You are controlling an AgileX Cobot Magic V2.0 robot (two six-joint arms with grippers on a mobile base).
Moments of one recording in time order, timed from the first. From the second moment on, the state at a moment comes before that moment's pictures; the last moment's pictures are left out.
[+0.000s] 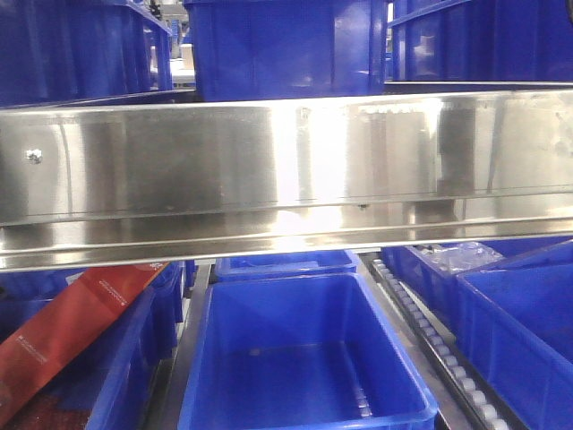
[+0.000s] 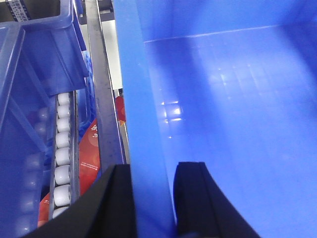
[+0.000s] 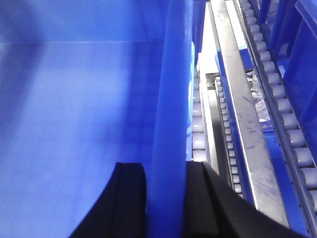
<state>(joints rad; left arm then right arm) -0.43 1.69 -2.16 0.33 1.17 -0.31 0.23 1.74 -2.26 -0.05 1.23 0.20</state>
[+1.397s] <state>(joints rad) -0.43 1.70 -2.16 0.30 1.16 -0.31 0.22 1.75 -2.26 -0.05 1.24 0.19</state>
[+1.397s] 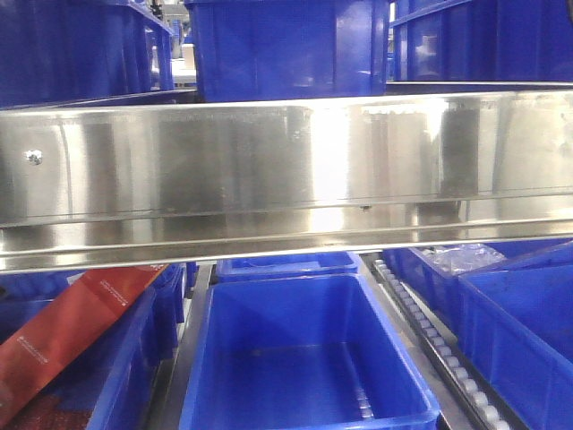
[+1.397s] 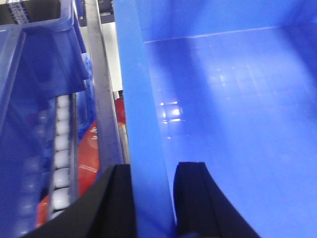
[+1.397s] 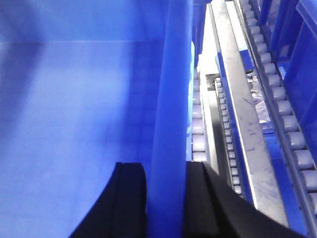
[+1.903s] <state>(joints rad) -0.43 1.87 -2.16 0.27 1.13 -0.36 0.16 1.89 -2.26 -0.07 1.21 0.12</state>
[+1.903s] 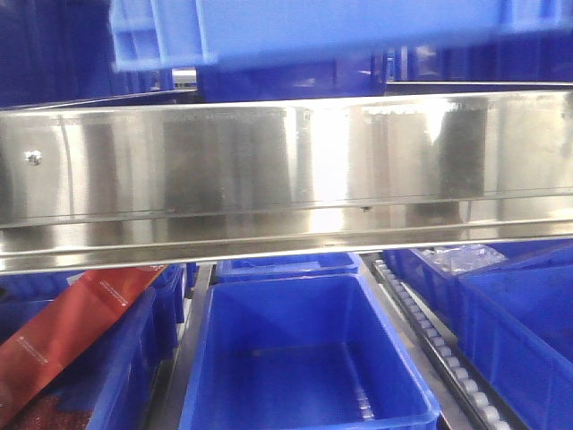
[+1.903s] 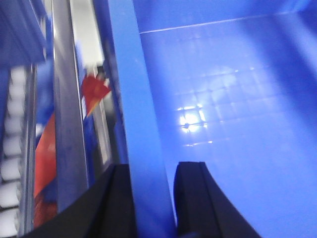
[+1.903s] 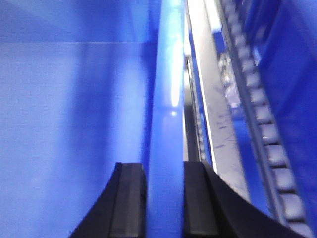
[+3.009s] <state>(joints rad) -0.43 1.70 -2.16 0.29 1.16 -0.31 0.16 1.78 -2.27 -0.07 1.11 0.10</state>
